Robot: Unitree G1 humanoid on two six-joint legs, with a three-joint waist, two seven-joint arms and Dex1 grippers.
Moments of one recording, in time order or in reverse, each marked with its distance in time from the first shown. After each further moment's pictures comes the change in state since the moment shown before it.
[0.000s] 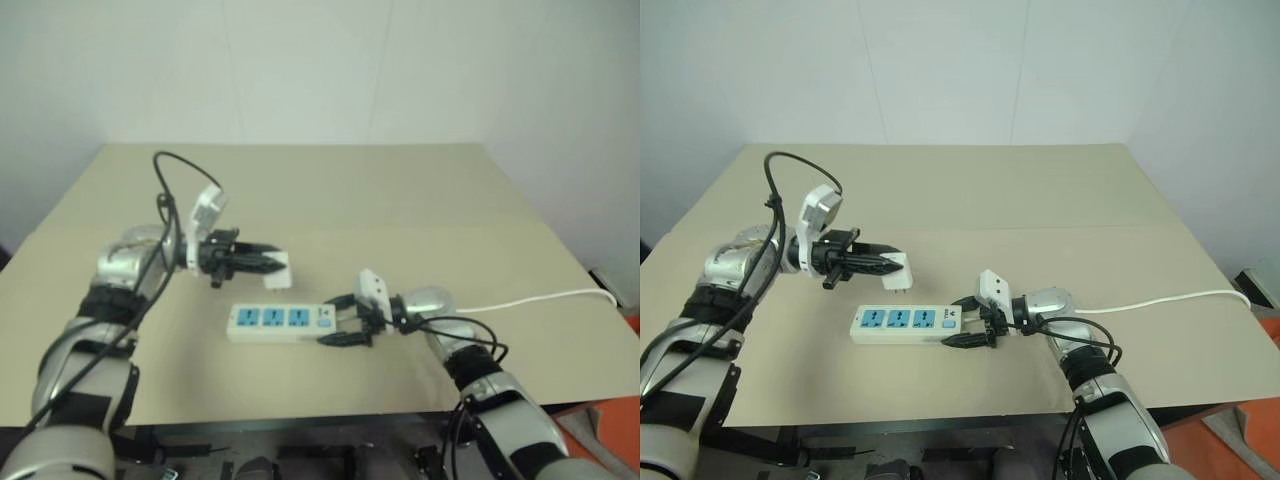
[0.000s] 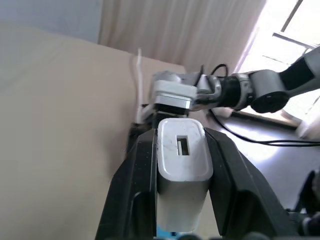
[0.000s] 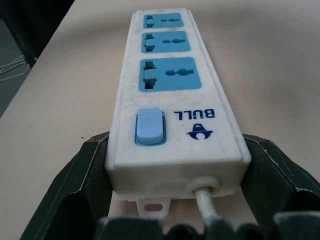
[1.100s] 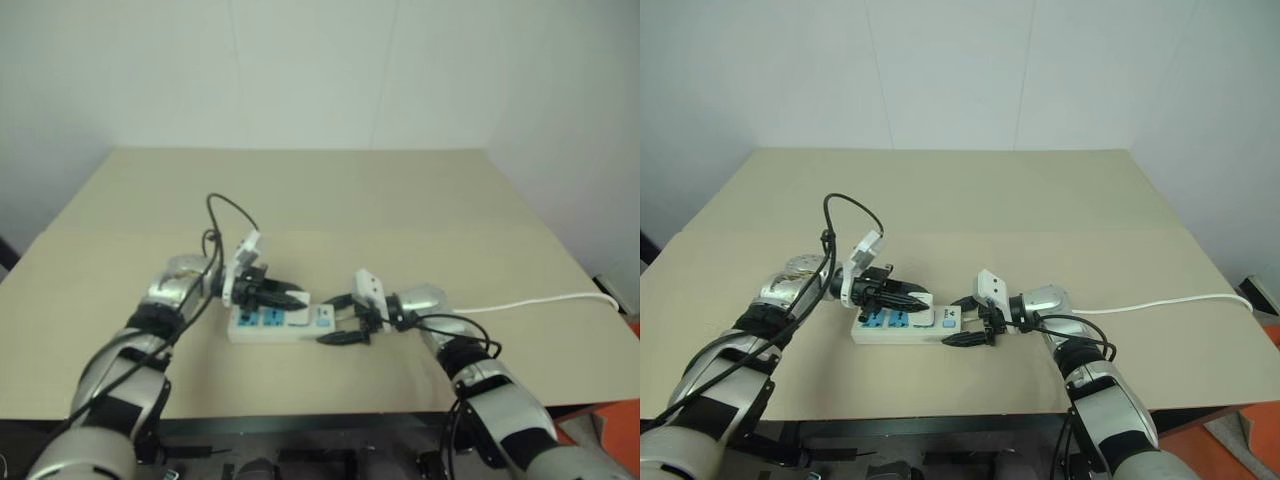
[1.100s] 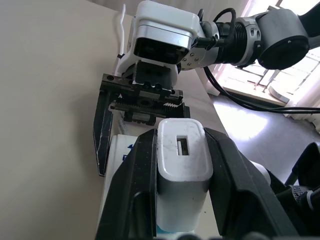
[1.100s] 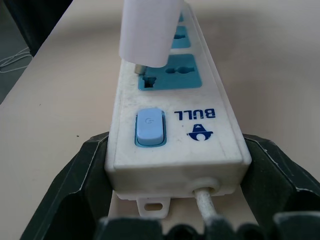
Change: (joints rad) left arm -0.017 -0.150 -0.140 0.219 0.127 -0.238 -0.001; right arm -0.077 0.020 -0.007 0.180 -0.034 -0.082 0.019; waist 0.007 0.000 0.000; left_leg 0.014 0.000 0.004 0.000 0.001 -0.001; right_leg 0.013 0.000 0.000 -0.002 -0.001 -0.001
